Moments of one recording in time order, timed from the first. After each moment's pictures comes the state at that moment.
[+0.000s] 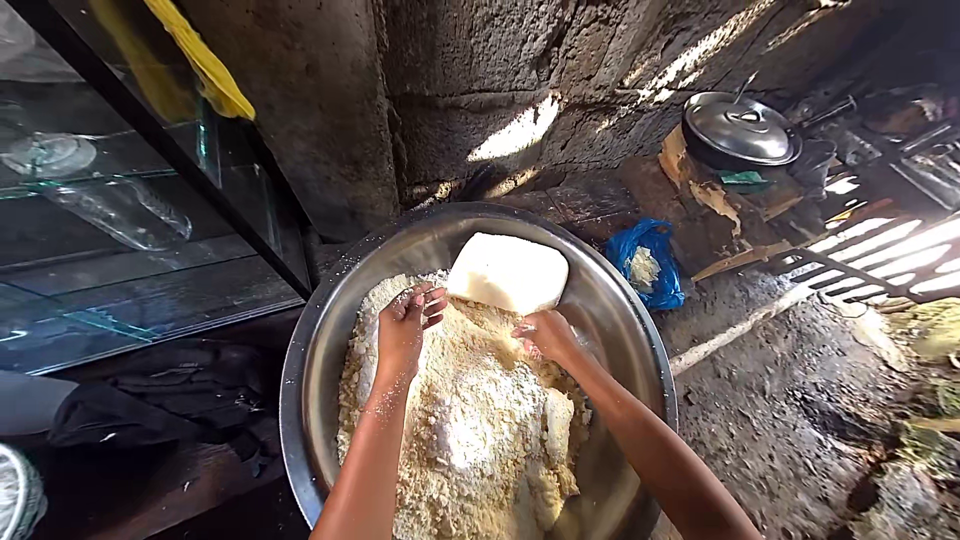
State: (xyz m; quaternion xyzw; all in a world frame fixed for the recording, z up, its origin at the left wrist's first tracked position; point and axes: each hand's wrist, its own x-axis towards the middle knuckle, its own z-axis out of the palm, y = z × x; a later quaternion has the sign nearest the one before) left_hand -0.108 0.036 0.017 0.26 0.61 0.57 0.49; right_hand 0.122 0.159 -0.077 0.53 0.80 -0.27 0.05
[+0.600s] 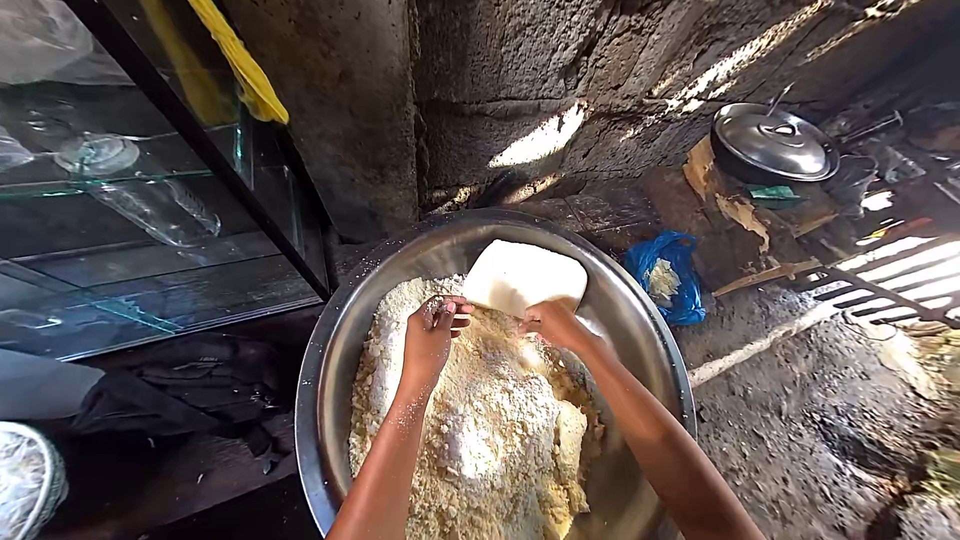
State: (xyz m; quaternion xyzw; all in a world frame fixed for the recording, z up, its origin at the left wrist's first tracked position) left_hand -0.115 0.057 -0.061 0.32 0.59 0.59 0.44; right_hand 0.104 0.199 -0.075 0.44 0.84 -0.30 0.09
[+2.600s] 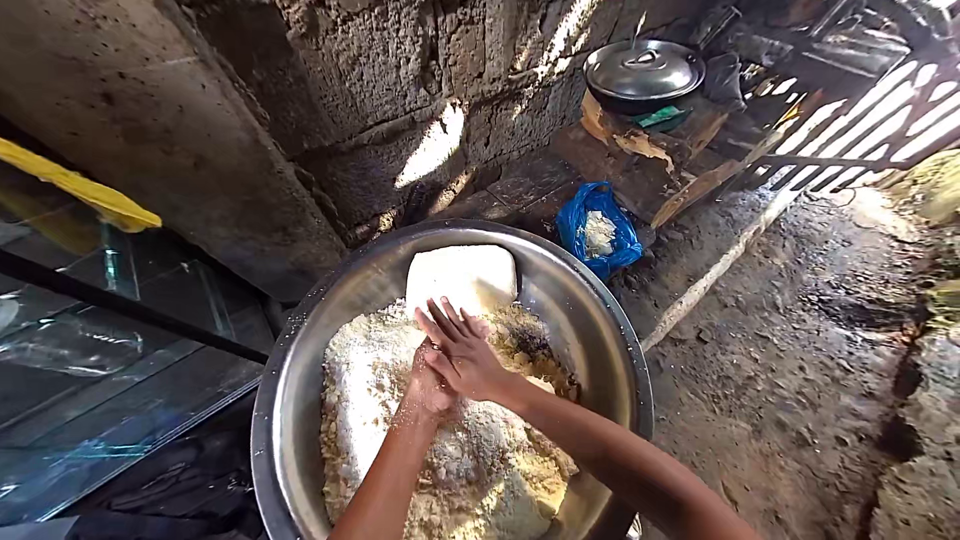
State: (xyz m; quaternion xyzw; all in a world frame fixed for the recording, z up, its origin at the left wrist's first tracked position) left_hand -0.024 0.060 -0.061 0.09 0.37 0.57 0.73; right_hand 0.074 0.089 -0.084 0.36 0.88 -0.20 -0.25
